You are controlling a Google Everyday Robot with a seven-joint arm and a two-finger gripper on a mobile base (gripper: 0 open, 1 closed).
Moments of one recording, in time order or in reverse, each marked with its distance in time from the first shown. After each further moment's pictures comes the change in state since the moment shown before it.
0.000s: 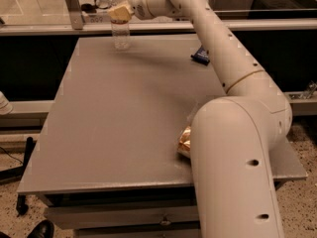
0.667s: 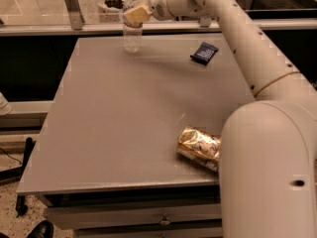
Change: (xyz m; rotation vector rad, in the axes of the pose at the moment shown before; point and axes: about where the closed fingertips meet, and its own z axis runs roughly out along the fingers) arm 0.011 0.002 -0.060 -0.013 0.044 0.032
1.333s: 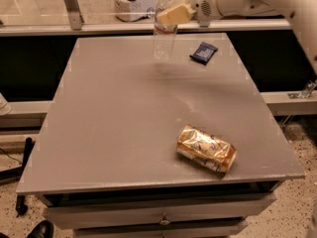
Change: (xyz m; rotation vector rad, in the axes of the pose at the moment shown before) arm 0.006 0.028 -0.144 0.023 0.054 0.028
